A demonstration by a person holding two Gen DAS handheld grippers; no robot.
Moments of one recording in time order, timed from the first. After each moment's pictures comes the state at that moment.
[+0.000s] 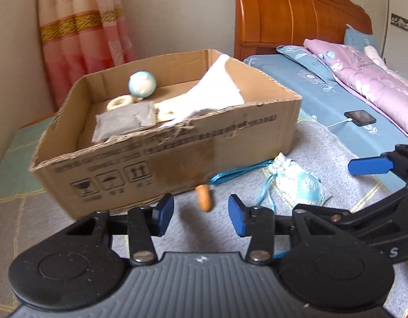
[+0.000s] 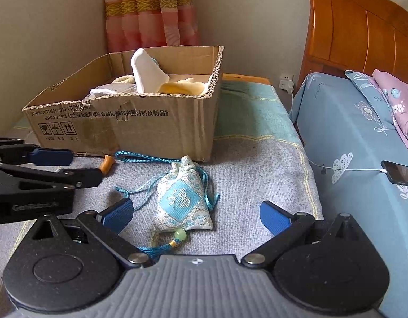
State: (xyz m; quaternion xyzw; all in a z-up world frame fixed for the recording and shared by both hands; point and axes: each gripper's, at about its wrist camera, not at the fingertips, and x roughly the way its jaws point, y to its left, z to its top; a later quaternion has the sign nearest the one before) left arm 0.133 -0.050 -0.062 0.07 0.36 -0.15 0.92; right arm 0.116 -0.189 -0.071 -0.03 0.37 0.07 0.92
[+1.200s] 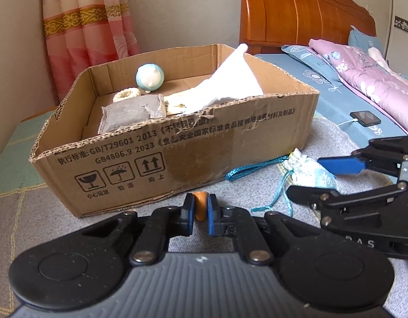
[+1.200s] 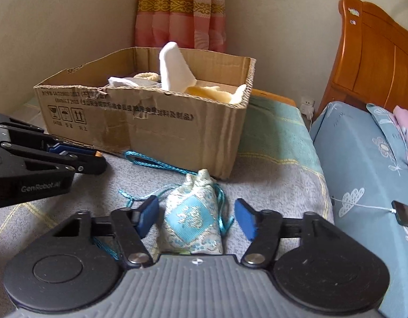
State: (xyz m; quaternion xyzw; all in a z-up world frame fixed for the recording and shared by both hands) left arm 0.140 -0.035 -0.072 0.06 0.36 -0.15 0.92; right arm 0.132 -0.166 -0.084 -0.10 0.34 0.12 0.93
